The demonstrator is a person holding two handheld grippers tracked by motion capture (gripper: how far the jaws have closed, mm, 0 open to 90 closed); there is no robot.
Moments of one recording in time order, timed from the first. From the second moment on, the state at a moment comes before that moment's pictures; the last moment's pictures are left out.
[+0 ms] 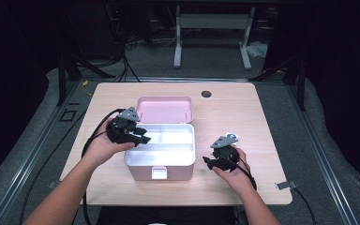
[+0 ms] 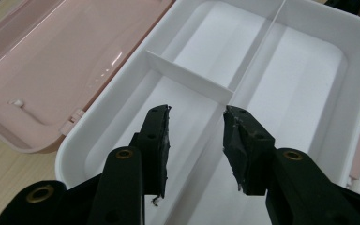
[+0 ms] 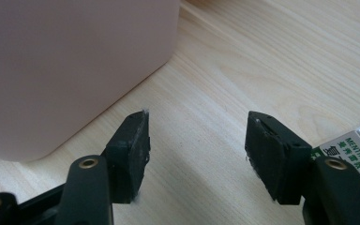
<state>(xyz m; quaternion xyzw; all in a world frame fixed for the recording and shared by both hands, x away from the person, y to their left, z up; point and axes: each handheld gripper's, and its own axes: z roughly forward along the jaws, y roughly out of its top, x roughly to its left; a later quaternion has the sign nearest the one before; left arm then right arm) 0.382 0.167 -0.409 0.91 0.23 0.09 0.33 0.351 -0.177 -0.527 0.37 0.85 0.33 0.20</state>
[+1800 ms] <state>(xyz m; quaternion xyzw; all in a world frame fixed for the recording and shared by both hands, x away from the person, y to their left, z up) 0.399 0.073 -0.416 1.00 0.03 0.08 0.05 0.352 -0.181 -0.528 0.36 0.85 0.32 0.19</state>
